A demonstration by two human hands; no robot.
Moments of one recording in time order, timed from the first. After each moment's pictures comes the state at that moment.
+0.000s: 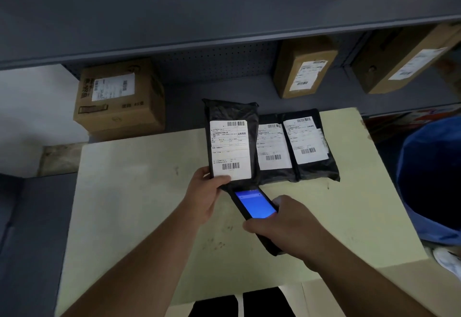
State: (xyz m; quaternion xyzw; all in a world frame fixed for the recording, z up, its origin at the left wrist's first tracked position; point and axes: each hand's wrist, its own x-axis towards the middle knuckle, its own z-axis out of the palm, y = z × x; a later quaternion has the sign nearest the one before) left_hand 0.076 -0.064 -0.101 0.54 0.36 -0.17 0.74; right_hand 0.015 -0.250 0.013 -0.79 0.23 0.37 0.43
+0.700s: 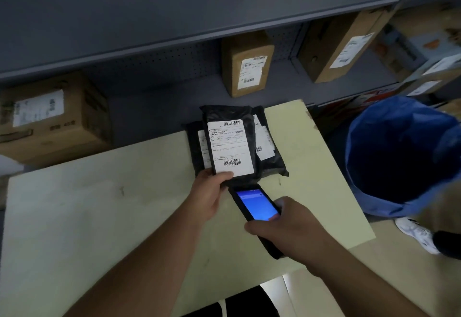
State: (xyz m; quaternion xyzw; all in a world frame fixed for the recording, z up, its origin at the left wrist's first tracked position) left_hand 0.109 -0.206 -0.116 0.55 0.28 -0.27 0.73; right_hand 0.012 -0.368 0.017 -0.78 0.30 0.32 0.44
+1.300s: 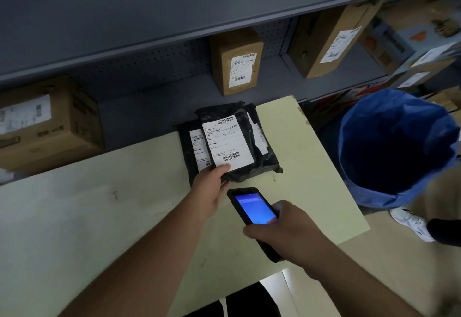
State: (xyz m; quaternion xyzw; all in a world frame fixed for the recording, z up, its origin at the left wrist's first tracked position) left_hand 0.115 -0.226 -0.103 0.54 0.35 -0.28 0.71; right_hand 0.001 -0.375 0.013 -0.78 0.32 0.32 0.44
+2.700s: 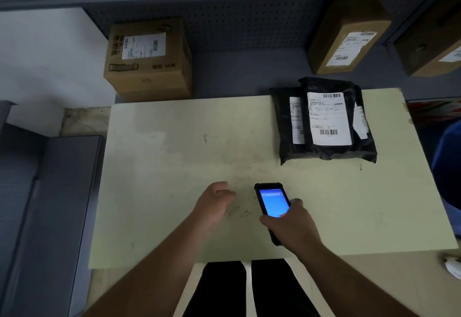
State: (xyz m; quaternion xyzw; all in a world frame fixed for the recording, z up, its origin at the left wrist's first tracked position) left_hand -0.027 -0.003 -0.128 0.68 0.36 -0.31 0.56; right_hand -0.044 -0.199 -0.092 -0.84 0.27 0.34 0.32
